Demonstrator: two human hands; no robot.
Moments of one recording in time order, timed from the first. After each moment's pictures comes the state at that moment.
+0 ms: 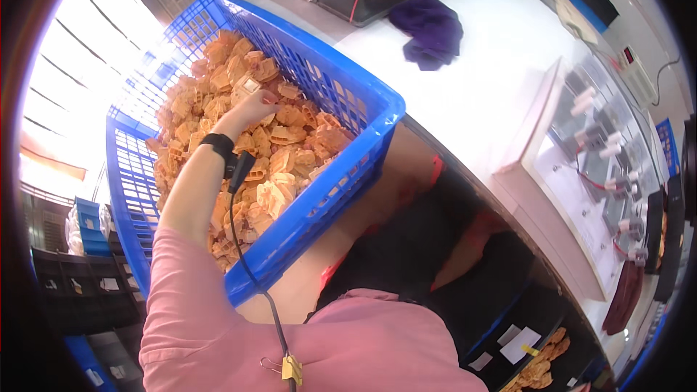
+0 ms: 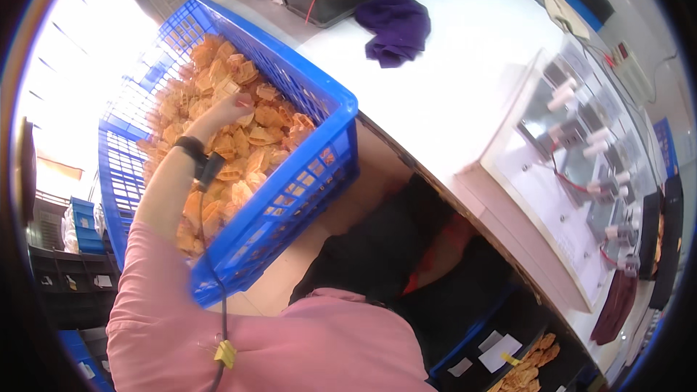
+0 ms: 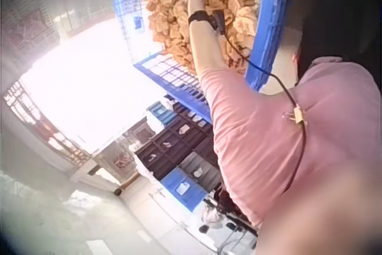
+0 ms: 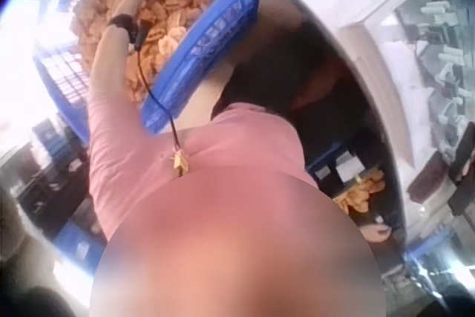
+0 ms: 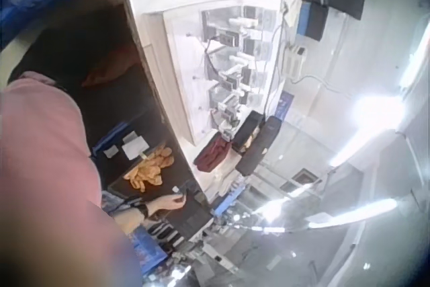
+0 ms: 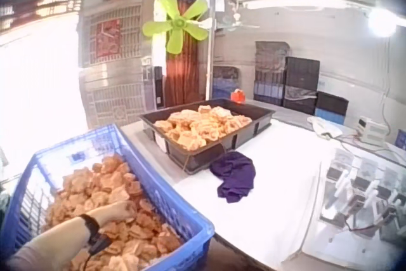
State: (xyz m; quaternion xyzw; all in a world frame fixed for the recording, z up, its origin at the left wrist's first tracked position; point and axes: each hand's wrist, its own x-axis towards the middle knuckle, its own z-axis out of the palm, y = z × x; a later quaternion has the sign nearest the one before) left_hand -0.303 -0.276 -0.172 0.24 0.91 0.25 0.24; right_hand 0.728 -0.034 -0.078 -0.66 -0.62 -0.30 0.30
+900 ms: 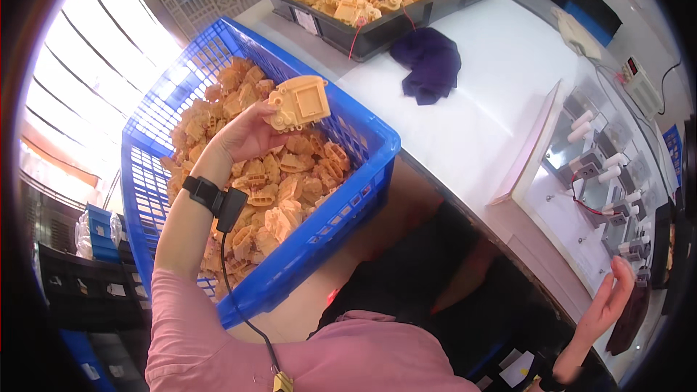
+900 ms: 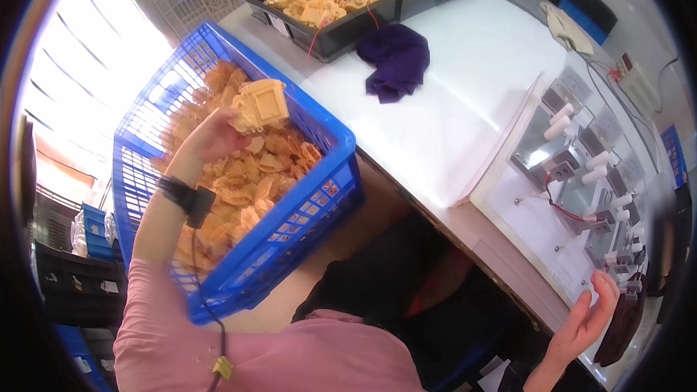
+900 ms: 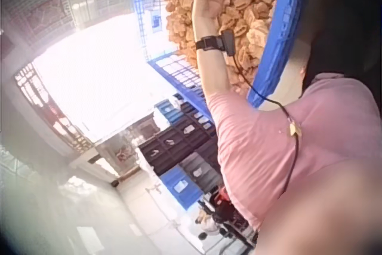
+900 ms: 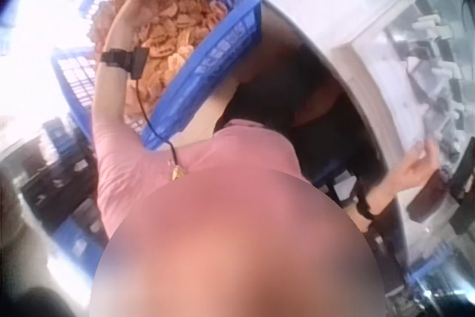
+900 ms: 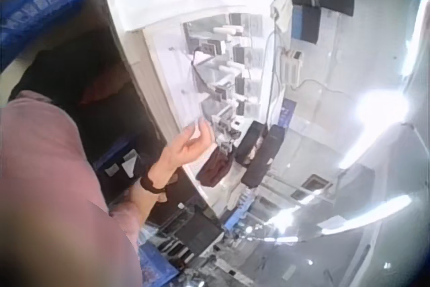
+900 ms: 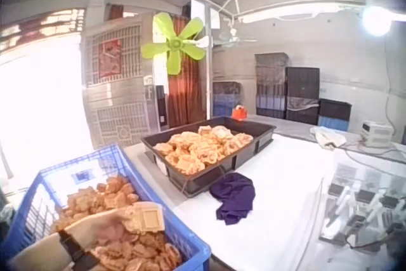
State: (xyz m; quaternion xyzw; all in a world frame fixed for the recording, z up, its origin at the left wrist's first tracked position) left_hand -0.236 -0.263 -0.061 0.14 0.57 0.65 0.49; right_hand 0.334 0.061 -0.022 -0.30 -0.85 0.12 0.42
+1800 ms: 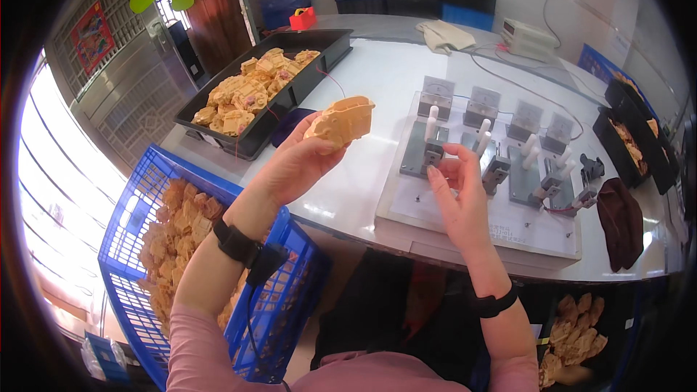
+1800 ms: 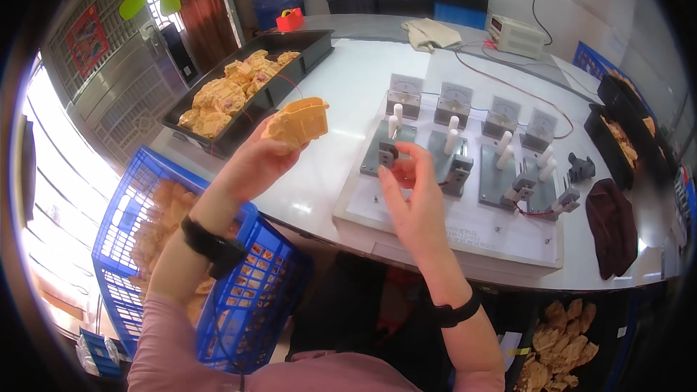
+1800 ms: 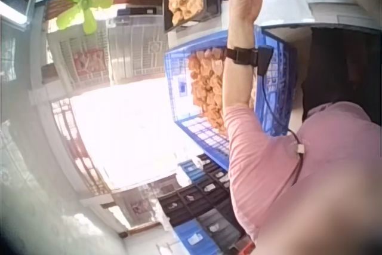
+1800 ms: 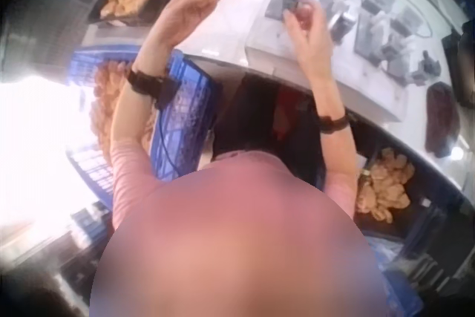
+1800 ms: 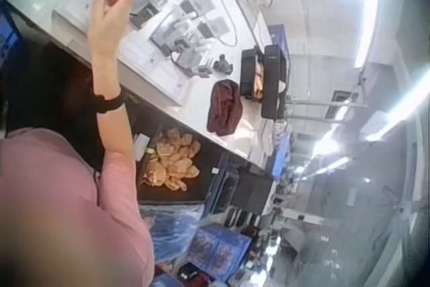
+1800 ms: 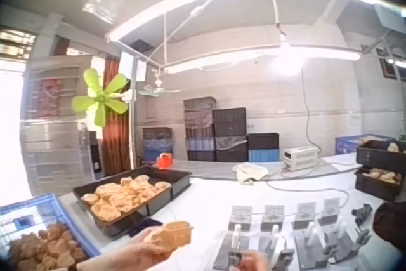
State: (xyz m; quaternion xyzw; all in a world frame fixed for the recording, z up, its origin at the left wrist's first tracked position) left_hand -0.075 -0.023 0.024 0.36 0.38 0.66 0.54; right_hand 0.185 0.067 -0.016 -0.26 -0.70 0.45 0.49
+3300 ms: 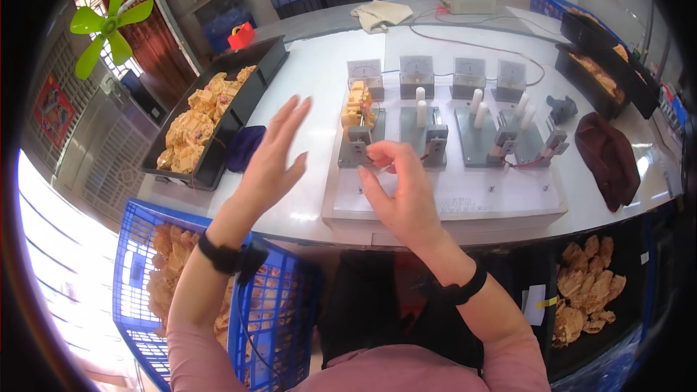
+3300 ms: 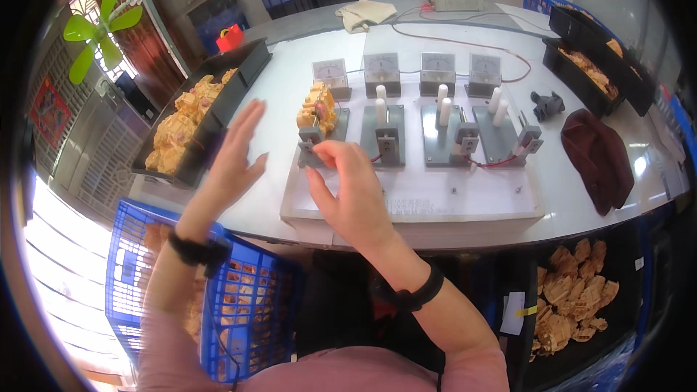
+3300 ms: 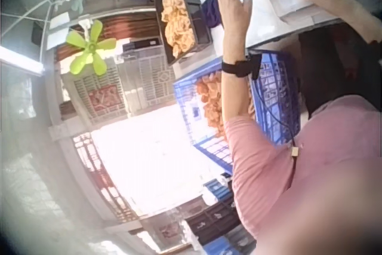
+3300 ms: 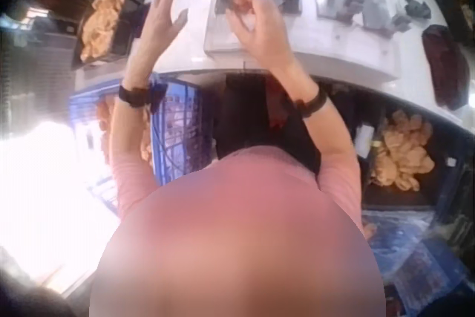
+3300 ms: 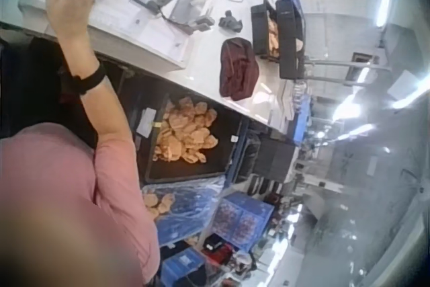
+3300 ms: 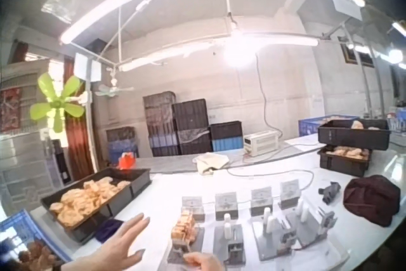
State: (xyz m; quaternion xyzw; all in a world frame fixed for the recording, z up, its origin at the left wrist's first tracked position) left_hand -0.033 0.016 0.031 0.75 0.59 0.28 -0.06; right_hand 0.186 0.060 -0.026 -0.23 -0.70 0.32 0.60
